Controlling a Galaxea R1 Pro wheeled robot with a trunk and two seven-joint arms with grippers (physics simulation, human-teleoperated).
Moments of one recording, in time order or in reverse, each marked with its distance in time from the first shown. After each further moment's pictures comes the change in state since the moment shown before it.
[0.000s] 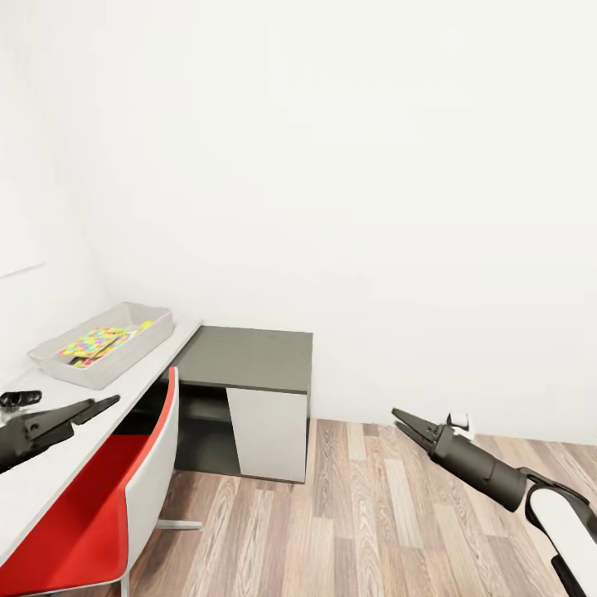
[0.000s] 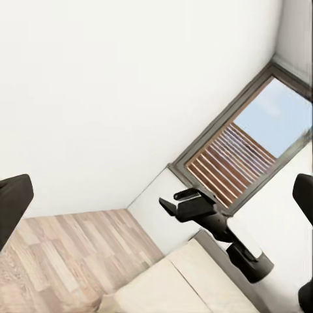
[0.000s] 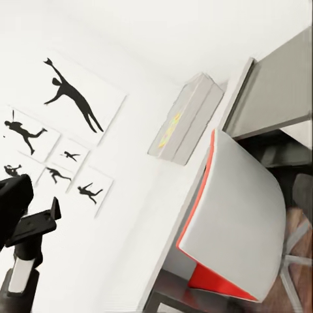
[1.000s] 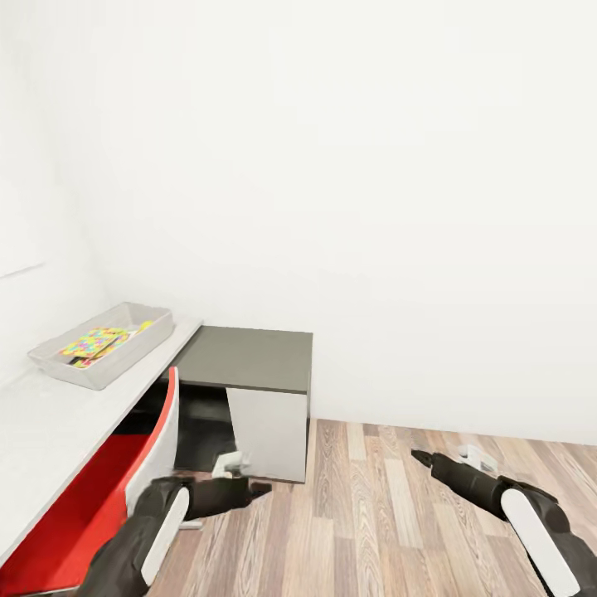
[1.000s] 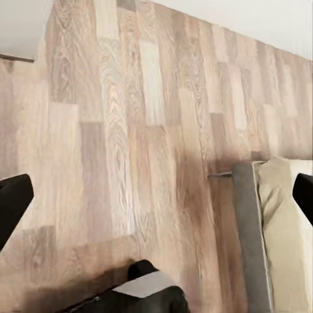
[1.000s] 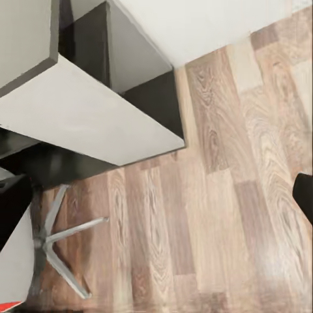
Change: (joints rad) left arm -0.019 -0.392 -0.624 0.305 -0.136 -0.165 1.184; right arm -0.088 0.041 0.001 0.300 0.348 -0.080 -0.545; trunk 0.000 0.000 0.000
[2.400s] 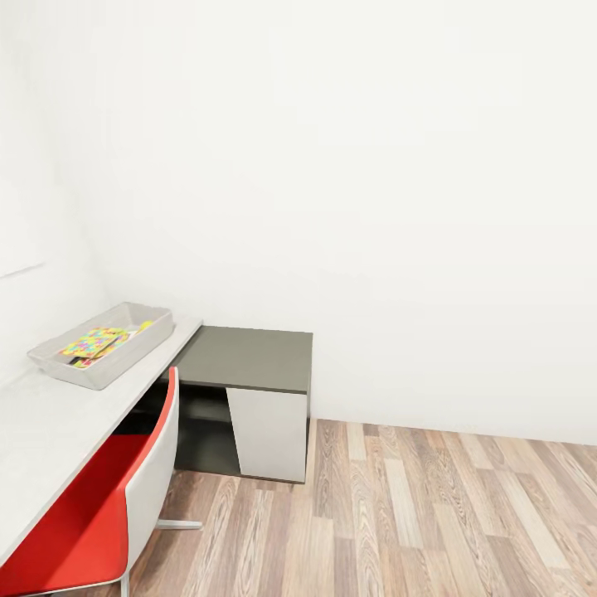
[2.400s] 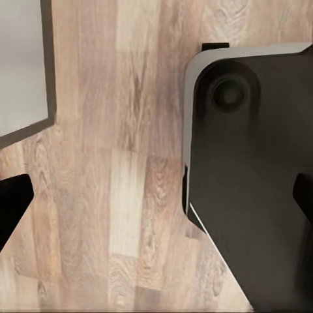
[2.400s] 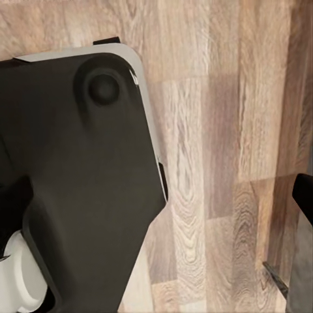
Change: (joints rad) left arm 0.228 0.027 -0.123 1.152 -0.099 -0.930 0.535; right arm 0.186 0.259 0.474 1.247 0.224 -0.789 -0.130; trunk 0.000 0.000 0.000
